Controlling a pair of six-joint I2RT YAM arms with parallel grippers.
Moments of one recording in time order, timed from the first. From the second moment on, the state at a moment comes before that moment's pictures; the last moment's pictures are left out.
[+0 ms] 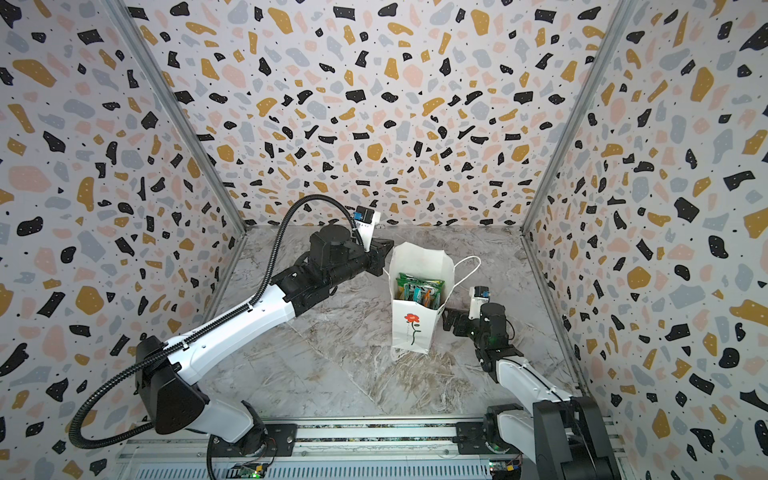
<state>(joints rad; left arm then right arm) -0.78 1.51 1.42 -0.15 0.01 -0.26 0.14 1.12 0.31 0.28 -0.25 0.32</state>
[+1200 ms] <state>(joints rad) -0.59 1.63 1.78 -0.48 0.13 -0.14 0.63 1.74 0.58 0.73 -0.25 0.51</state>
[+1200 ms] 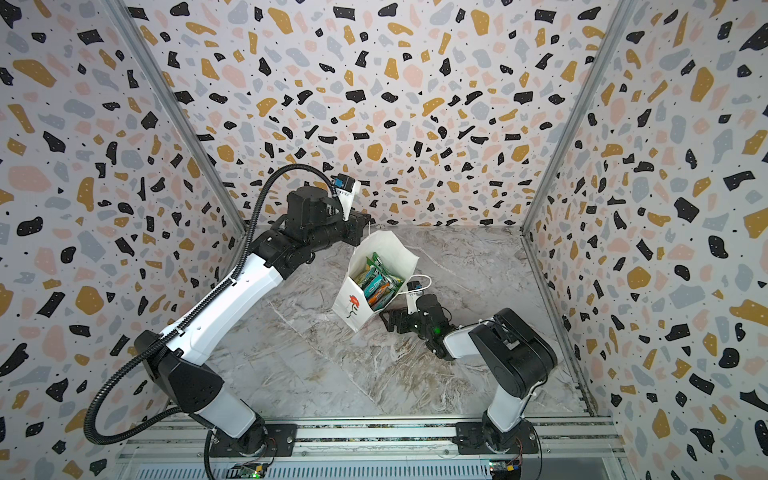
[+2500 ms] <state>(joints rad) -0.71 1.47 1.51 -0.29 0.23 -0.20 0.43 1.26 0.41 0.33 0.22 0.51</state>
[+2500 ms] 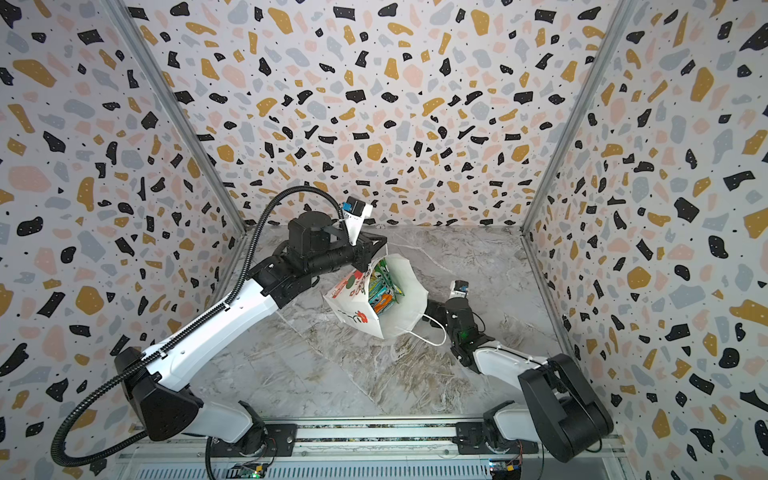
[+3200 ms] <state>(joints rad) -0.72 1.45 1.49 -0.32 0.26 -0.21 0.42 0.84 0.53 0.15 -0.22 0.25</state>
